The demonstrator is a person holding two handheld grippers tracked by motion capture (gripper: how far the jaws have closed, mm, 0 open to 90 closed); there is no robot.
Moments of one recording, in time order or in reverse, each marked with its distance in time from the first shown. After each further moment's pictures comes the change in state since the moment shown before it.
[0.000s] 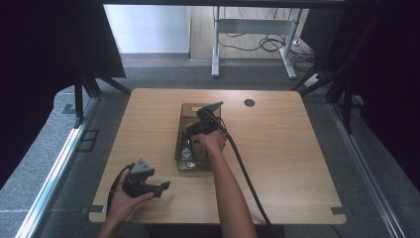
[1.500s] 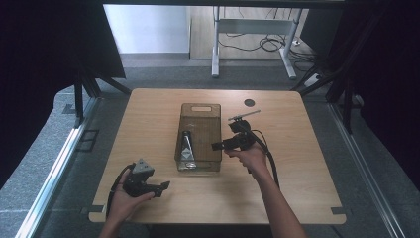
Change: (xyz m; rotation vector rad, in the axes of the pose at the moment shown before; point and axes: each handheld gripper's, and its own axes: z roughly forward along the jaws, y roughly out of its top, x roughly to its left) left arm 0.001 -0.001 0.004 0.020 0.029 0.000; right arm -0.055 -0.077 -0.104 -0.196 0.081 -0.372
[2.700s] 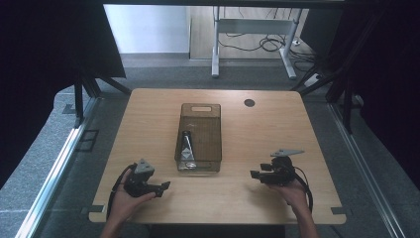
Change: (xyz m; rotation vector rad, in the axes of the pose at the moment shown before) left arm -0.002 0.000 0.002 0.013 0.019 0.002; right arm -0.084 -0.131 -0.040 -0.120 -0.108 -0.109
